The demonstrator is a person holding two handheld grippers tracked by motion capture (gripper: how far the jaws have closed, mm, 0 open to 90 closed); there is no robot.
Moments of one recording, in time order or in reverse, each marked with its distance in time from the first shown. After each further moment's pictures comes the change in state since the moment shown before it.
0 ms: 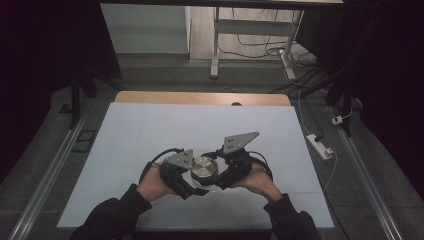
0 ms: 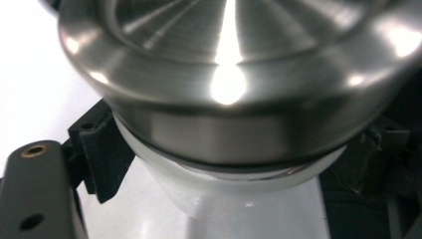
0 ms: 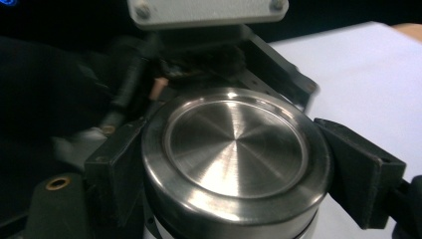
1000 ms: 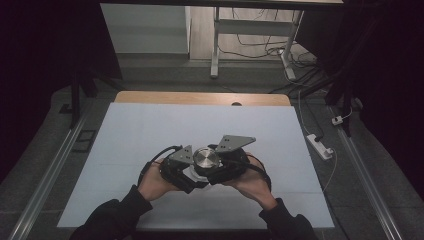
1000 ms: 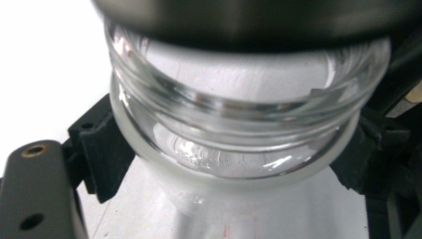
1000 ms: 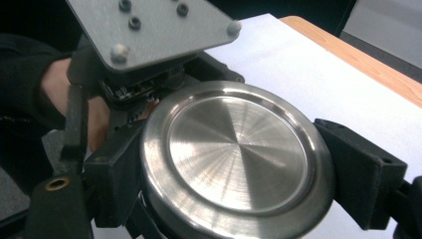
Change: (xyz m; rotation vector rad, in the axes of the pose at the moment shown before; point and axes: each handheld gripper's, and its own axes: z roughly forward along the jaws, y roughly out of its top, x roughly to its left) left arm 0.010 -0.006 0.003 0.075 0.170 -0.109; right arm 0.021 0.015 0.008 0.073 -0.426 0.001
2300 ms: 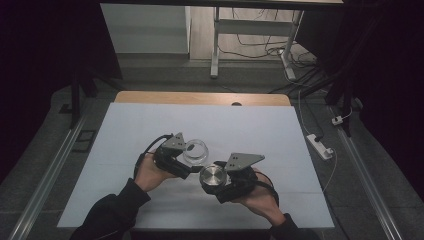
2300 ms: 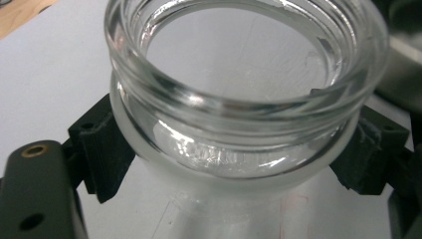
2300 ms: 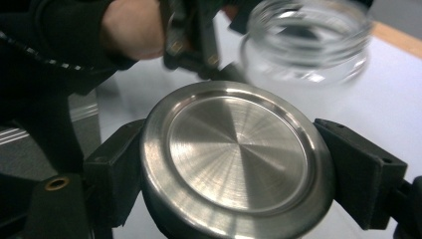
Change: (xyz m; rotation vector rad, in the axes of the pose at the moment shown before) left arm 0.028 -0.001 -0.014 -0.053 0.109 -0.065; right arm 0.017 -0.041 -0.014 0.015 0.060 0.011
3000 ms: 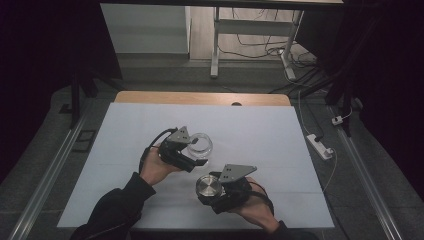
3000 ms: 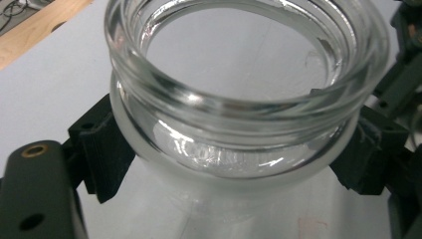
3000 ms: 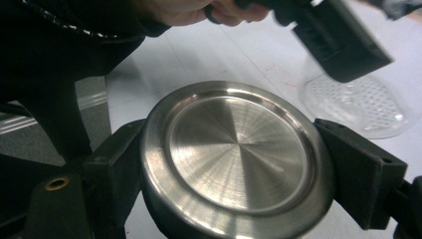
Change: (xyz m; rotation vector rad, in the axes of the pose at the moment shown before) left arm 0.011 0.015 0.009 -0.017 0.024 0.012; right arm 0.015 -0.022 0.018 0.028 0.020 -0.012
